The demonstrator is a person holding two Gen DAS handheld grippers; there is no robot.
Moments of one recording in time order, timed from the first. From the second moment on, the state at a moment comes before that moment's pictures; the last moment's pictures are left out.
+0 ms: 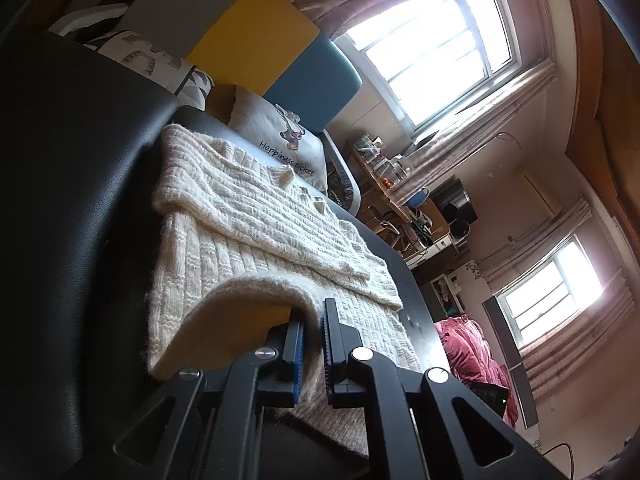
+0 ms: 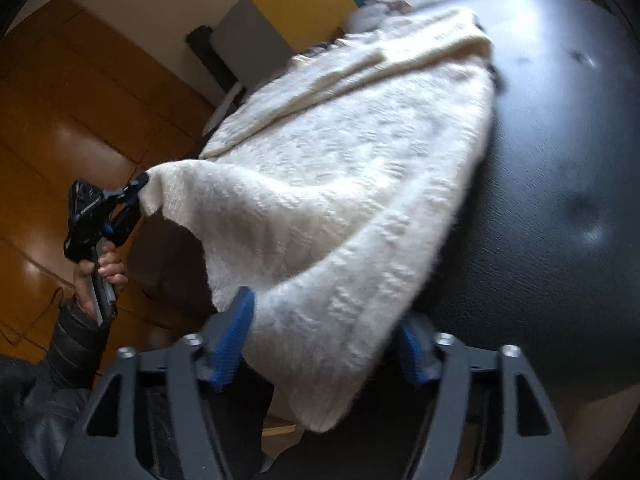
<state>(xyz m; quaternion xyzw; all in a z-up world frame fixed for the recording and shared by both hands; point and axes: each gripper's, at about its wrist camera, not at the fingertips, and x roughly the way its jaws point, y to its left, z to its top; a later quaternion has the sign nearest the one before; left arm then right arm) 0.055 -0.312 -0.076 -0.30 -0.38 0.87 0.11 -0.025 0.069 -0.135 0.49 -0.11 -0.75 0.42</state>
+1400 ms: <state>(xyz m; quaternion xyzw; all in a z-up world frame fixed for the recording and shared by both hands) -0.078 -0.338 -0.029 -0.27 -0.35 0.89 0.09 -0.241 0.038 -0.051 0.44 -0.16 -0.81 0.36</state>
